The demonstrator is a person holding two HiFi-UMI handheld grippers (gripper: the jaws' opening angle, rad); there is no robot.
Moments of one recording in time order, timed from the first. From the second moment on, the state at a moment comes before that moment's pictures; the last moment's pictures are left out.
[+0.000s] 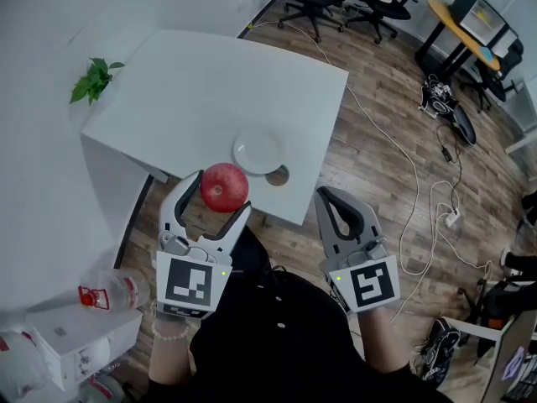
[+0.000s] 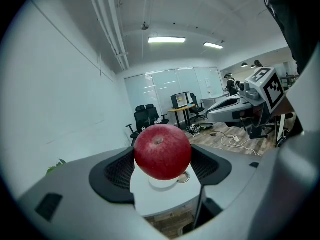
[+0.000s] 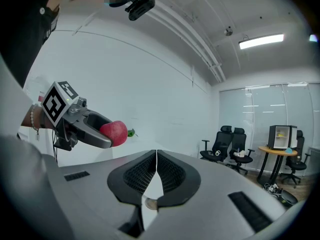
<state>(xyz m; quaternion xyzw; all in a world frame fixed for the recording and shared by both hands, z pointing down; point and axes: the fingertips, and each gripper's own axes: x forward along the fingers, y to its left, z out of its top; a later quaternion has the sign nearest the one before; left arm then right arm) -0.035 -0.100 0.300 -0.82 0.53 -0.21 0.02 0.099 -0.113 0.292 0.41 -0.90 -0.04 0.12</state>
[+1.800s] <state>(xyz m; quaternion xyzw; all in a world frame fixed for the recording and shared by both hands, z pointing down) -0.036 -0.235 0.426 -0.87 0.41 -0.28 -0.01 0.088 -0.197 0.358 0.47 -0.86 0.04 0.20</state>
